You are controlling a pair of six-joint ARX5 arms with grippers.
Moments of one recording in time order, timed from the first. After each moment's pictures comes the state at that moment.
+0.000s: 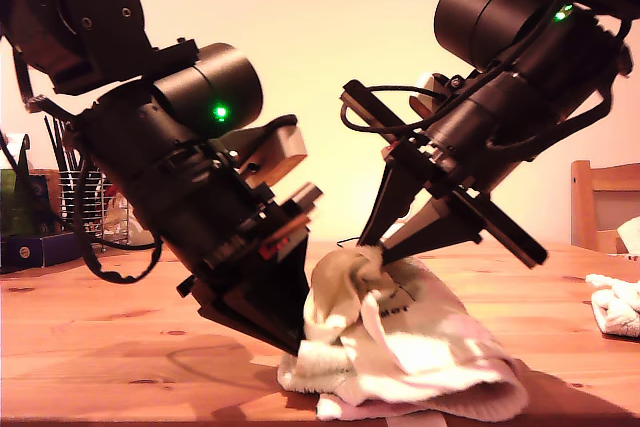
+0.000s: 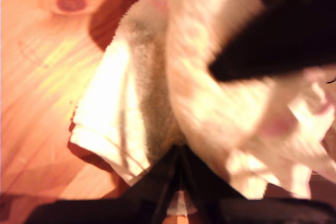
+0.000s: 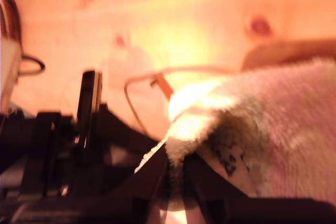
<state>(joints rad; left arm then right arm) -0.70 1.78 0.89 -0.14 0.46 -0.02 0.56 1.59 0.81 -0.10 -0.46 0.71</state>
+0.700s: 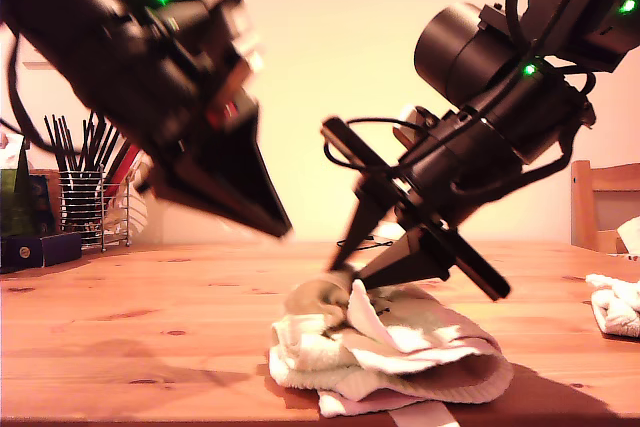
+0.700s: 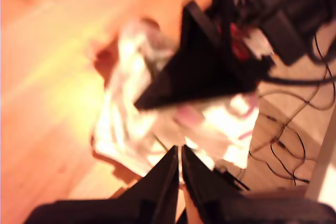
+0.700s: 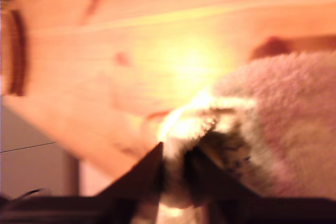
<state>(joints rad) -0.63 1.50 0.89 -0.32 0.47 -0.01 0.57 1.70 0.81 0.06 -0.50 0.79</state>
